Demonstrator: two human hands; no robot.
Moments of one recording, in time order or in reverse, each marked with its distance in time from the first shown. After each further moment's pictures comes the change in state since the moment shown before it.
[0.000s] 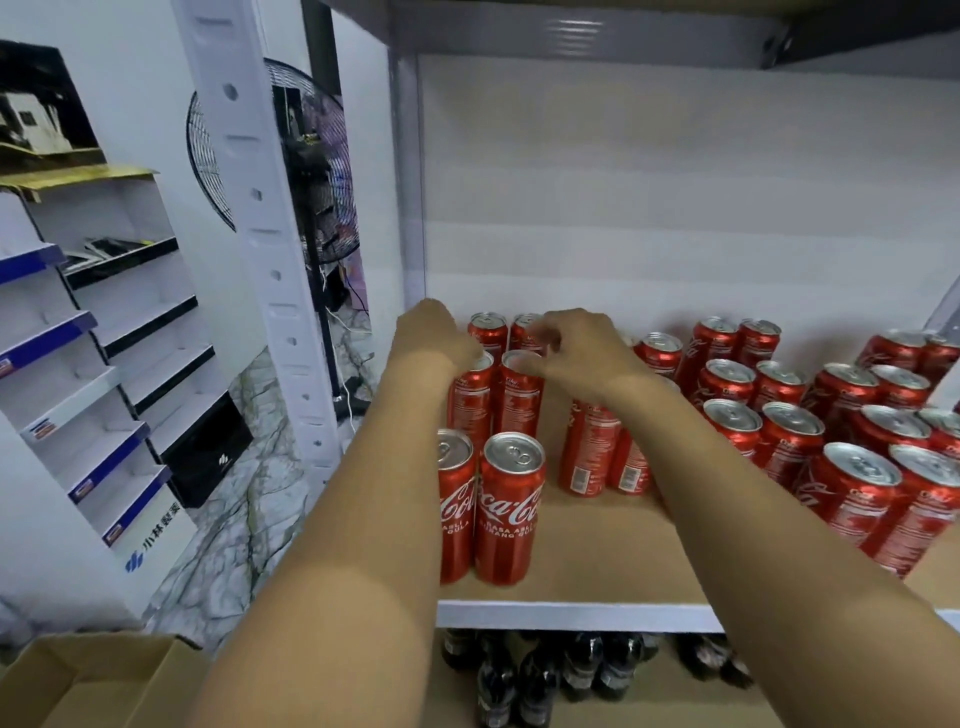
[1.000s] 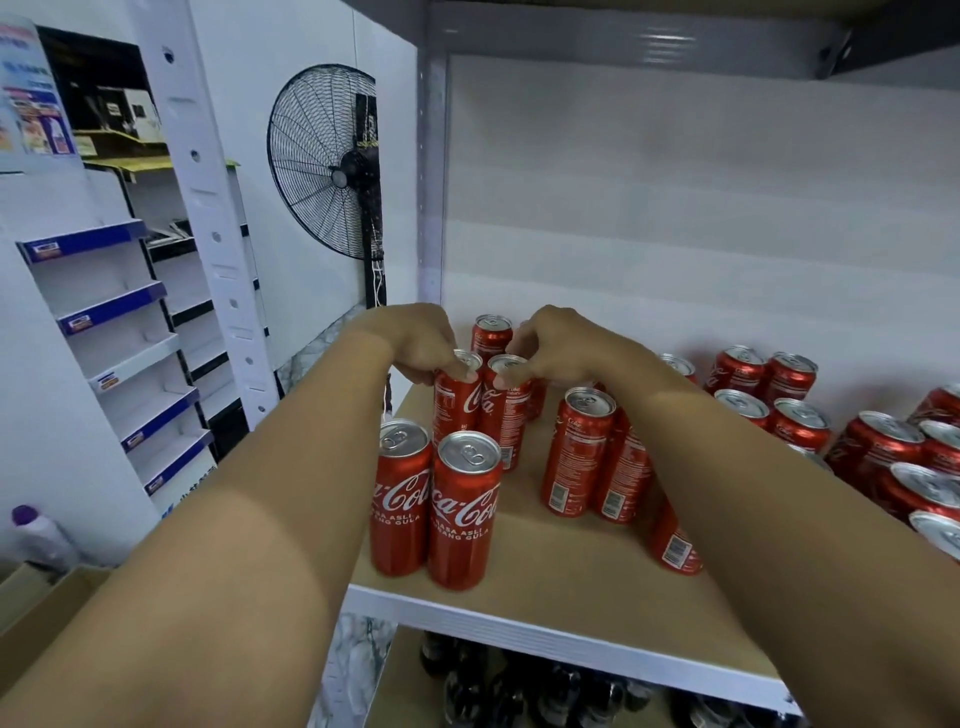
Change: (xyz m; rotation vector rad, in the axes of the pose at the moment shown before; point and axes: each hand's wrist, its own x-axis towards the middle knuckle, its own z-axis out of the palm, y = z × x) left_hand 0.041 -0.012 -0.001 0.290 -0.366 0.067; right_hand 0.067 0.036 0.002 -0.066 -0.377 -0.140
